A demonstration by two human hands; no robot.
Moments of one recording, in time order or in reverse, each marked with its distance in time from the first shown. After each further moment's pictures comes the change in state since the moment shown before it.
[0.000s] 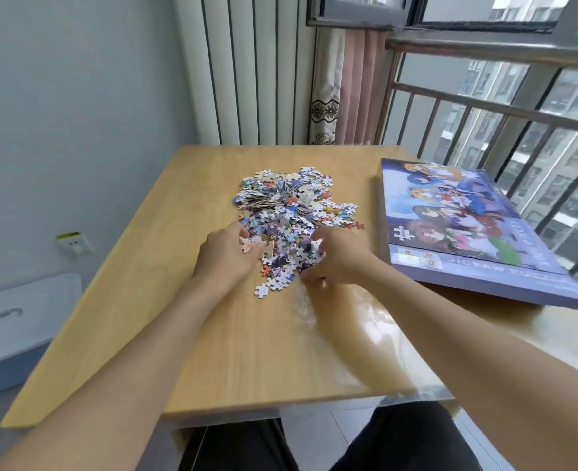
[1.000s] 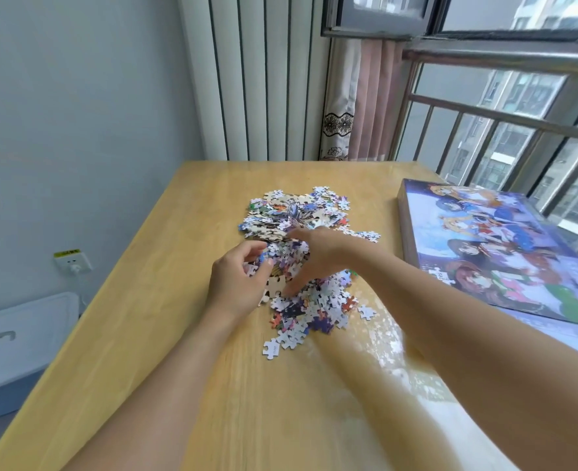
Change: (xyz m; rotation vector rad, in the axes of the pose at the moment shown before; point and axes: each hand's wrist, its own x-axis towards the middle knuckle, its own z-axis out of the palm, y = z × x) left_hand 0.049 -0.019 0.032 -0.428 0.117 0.035; right_hand 0.116 -0.032 -0.014 -0.212 -0.257 -0.101
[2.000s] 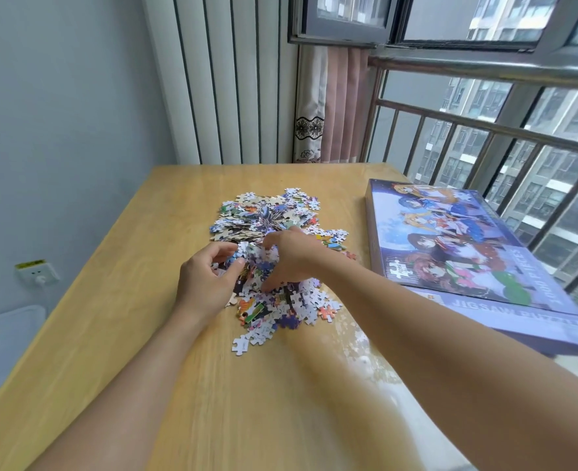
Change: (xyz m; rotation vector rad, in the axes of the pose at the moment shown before) left_hand 0.002 0.002 0.005 -0.041 0.020 0.009; right_hand -0.018 0.000 0.010 -0.011 0.114 0.007
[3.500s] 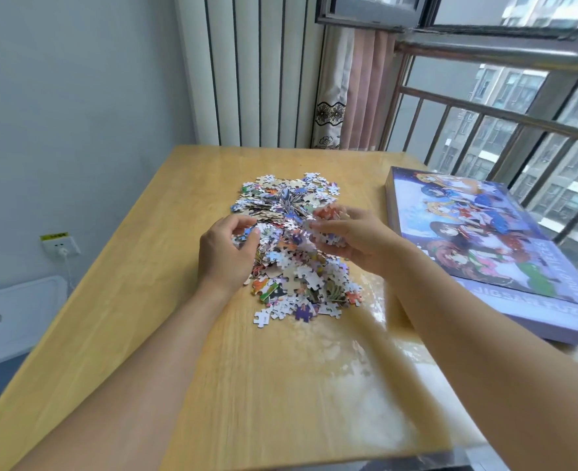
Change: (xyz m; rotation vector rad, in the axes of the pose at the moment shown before) left_hand -0.006 0.005 -0.007 0.016 0.128 0.093; right_hand -0.031 0.039 0.003 1.477 0.095 0.130
